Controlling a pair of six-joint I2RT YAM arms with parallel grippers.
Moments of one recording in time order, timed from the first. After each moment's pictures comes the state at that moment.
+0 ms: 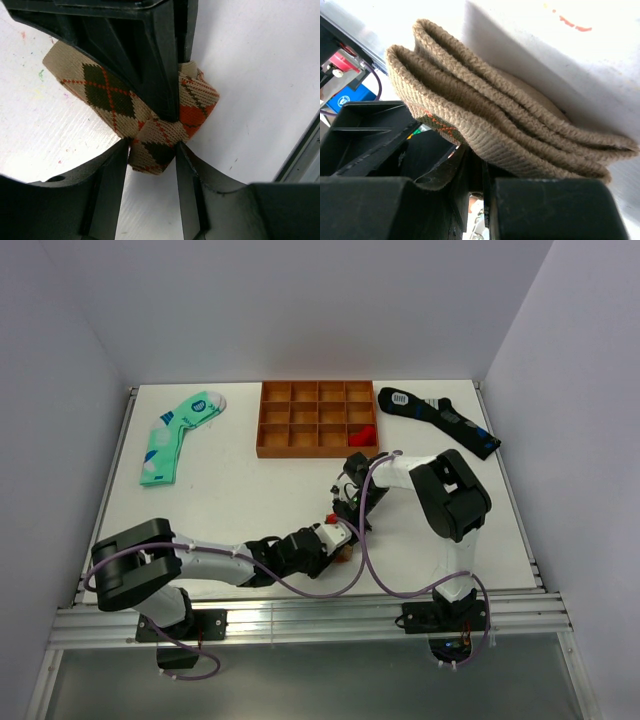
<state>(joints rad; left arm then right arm) -1.21 1.53 0.58 0.31 -0.21 -0.11 0.51 1.96 1.09 -0.81 -0.75 0.30</state>
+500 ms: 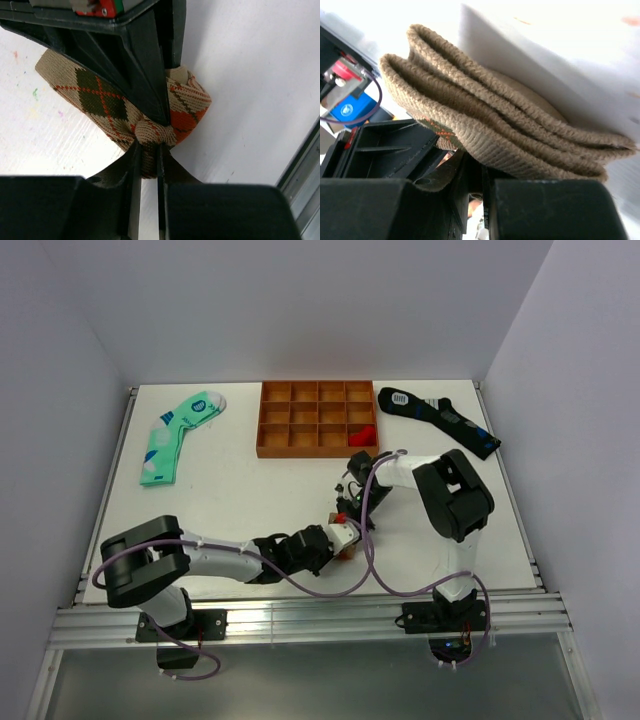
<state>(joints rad) -1.21 1.59 0.64 0.29 -0.20 -0.07 0.49 1.95 1.08 -0.80 -0.73 0.32</state>
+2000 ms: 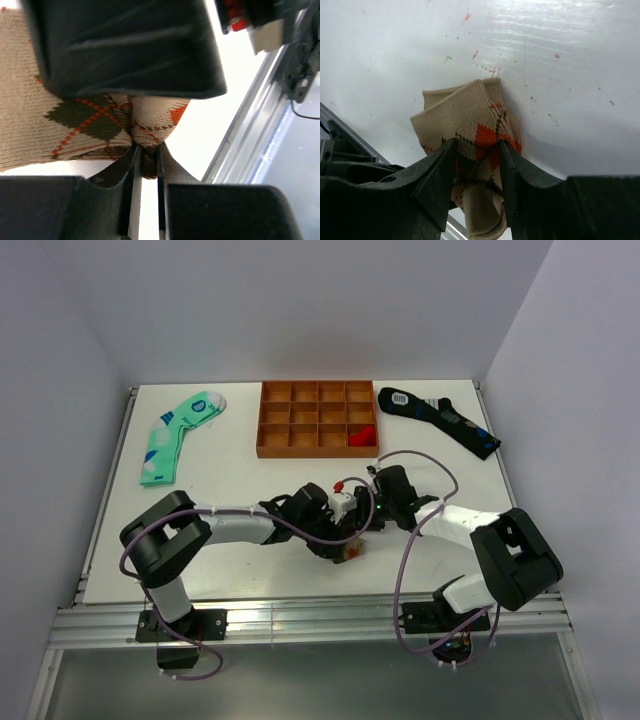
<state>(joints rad) -0.98 1.74 0.87 0.04 0.41 -0.32 0.48 1.42 0.56 -0.01 -0.38 0.63</state>
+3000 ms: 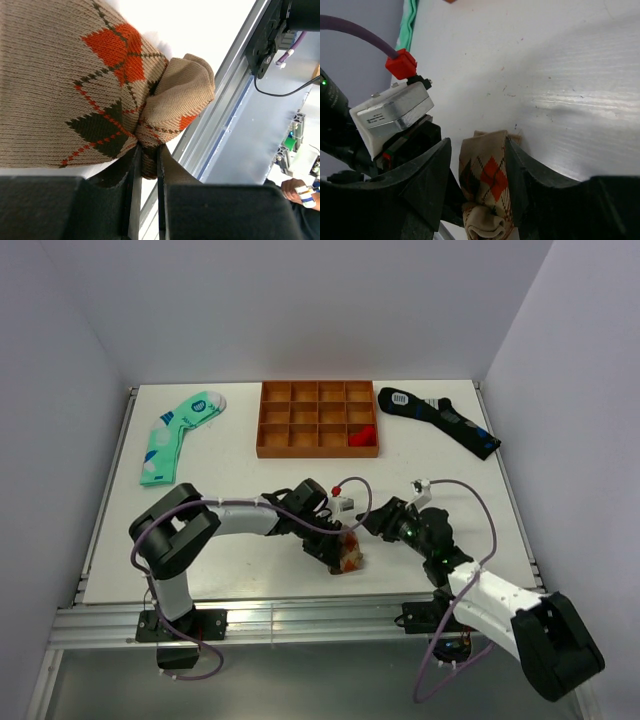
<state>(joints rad) -0.91 1.81 0.93 -0.10 0.65 -0.43 0.41 0.93 0.08 0.55 -0.27 0.85</state>
